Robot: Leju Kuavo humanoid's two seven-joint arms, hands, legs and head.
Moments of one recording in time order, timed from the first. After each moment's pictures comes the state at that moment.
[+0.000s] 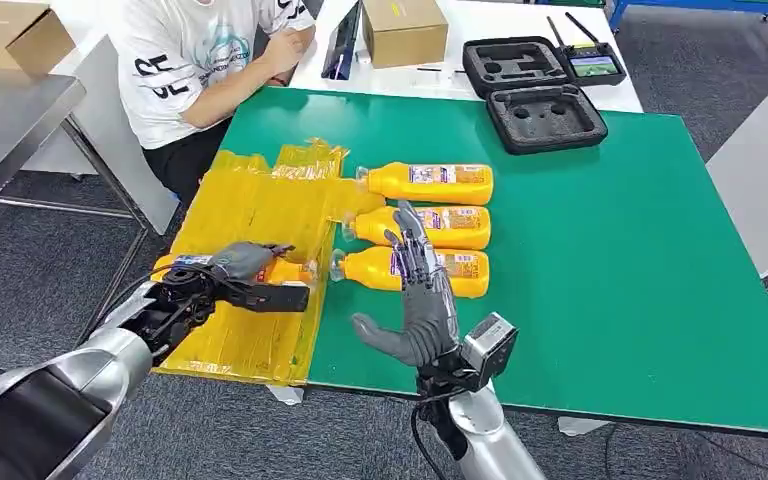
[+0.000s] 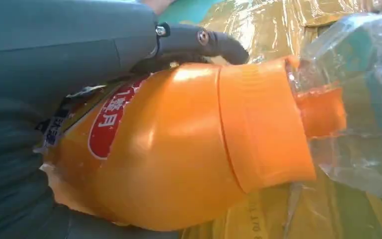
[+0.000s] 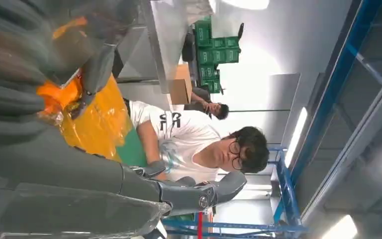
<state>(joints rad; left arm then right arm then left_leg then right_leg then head) -0.83 0.09 -0.69 -0.40 -0.96 -0.10 -0.31 -0.23 0.16 0.55 -1.37 0.02 -0.09 -0.69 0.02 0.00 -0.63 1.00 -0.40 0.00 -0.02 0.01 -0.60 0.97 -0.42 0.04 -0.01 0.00</state>
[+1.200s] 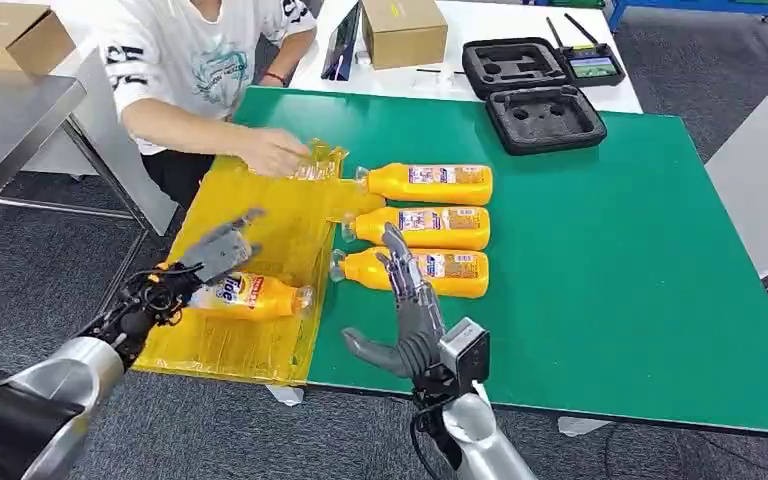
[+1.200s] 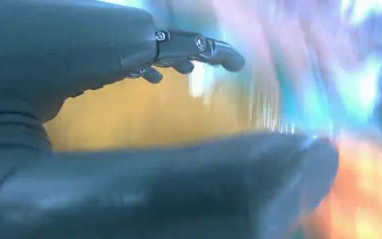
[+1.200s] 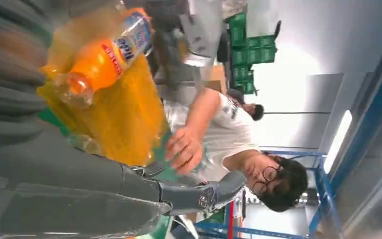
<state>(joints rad) -0.76 0.15 -0.39 -0.45 -0.45 0.09 -0.68 -0.20 0.16 0.56 -1.29 0.08 -0.10 -0.66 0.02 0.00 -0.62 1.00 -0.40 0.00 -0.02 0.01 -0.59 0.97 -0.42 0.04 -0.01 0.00</state>
